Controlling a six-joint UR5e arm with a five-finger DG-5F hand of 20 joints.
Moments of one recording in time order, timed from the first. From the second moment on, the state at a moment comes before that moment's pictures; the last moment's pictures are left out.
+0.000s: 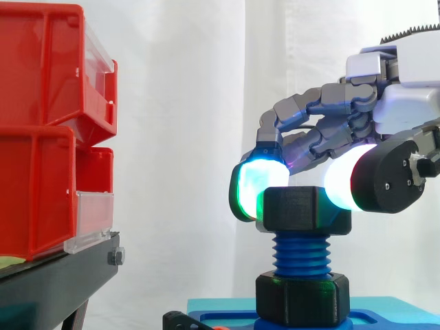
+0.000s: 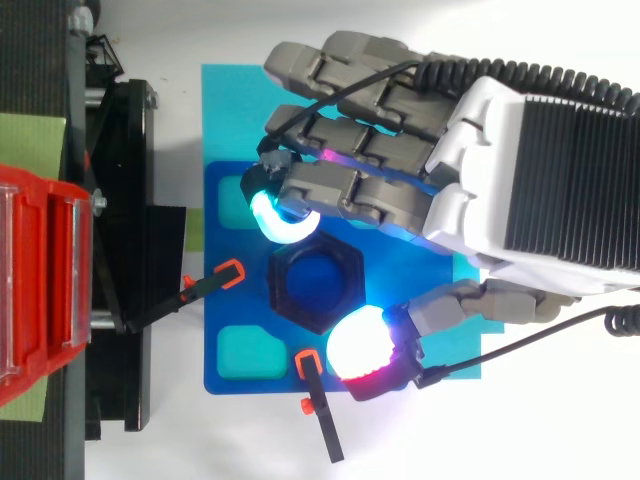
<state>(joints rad) 0.23 -2.10 -1.35 -2.79 -1.26 -1.36</state>
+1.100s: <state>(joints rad) 0.20 -2.10 -1.31 -2.79 -1.32 -1.36</state>
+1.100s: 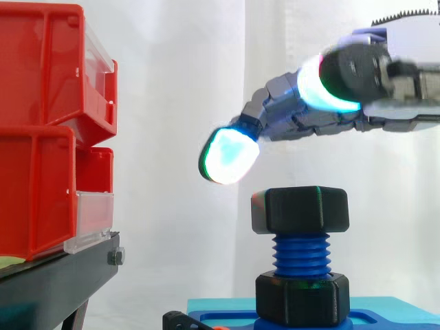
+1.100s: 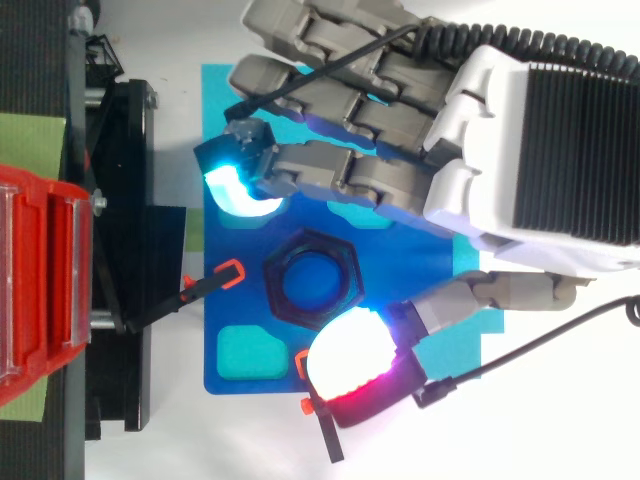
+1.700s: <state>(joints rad) 0.24 -2.10 -1.27 -2.77 -1.37 -1.36</state>
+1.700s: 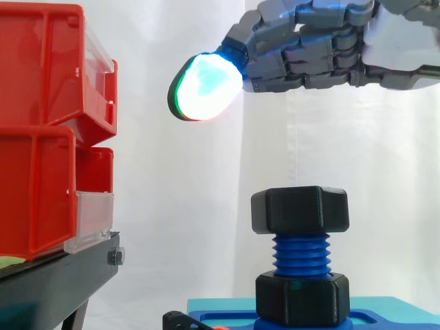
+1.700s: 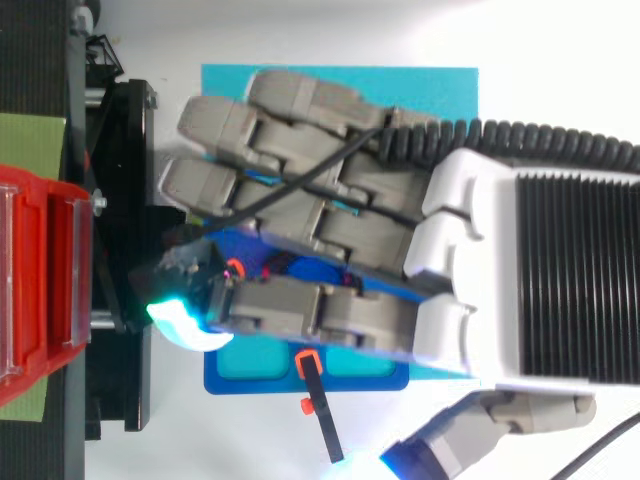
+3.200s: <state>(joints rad) 0.20 -2.10 -1.36 -2.73 -1.46 -1.35</state>
